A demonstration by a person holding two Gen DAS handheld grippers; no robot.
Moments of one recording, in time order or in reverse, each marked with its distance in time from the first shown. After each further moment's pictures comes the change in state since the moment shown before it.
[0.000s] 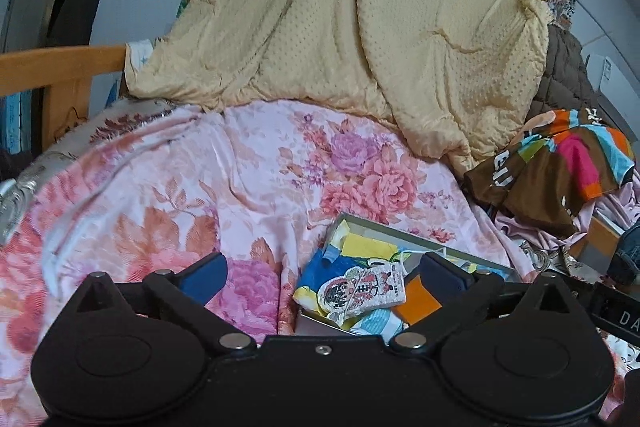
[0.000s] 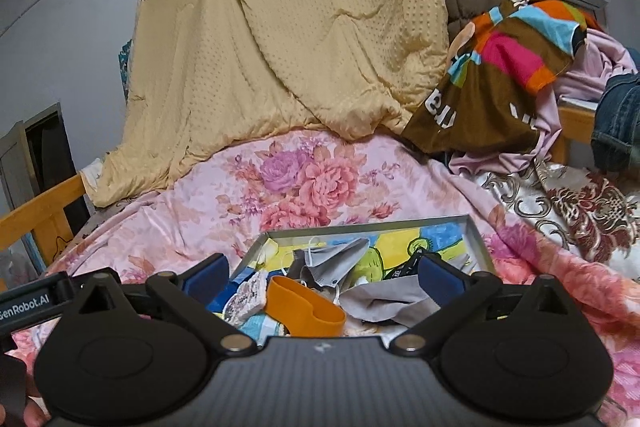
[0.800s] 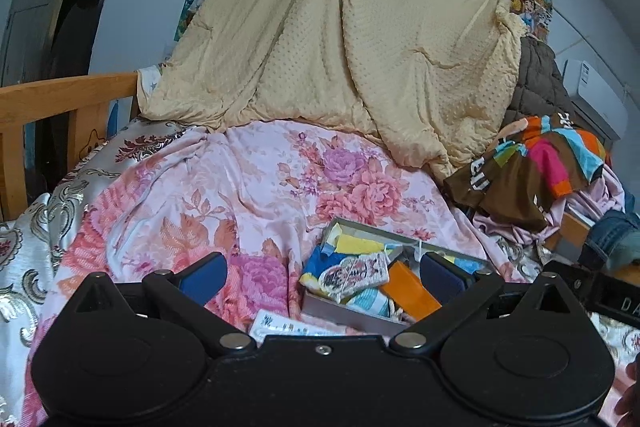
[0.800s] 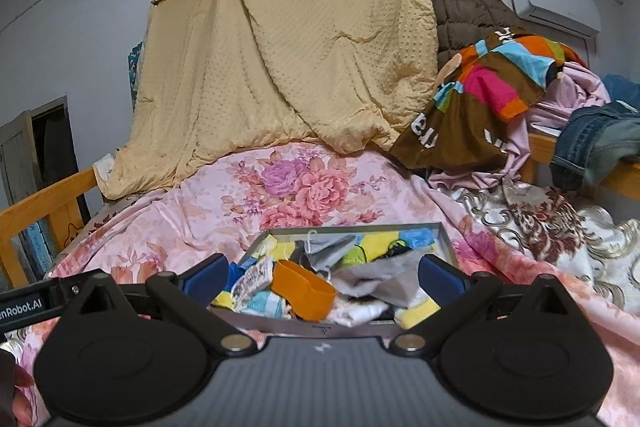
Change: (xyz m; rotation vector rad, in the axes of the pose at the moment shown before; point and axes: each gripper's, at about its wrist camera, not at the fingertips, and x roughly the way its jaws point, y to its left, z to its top) left arm -0.089 0.009 -0.013 0.036 -0.036 -0.030; right arm -0.090 0.015 -0.016 -0.058 -0.034 -0.046
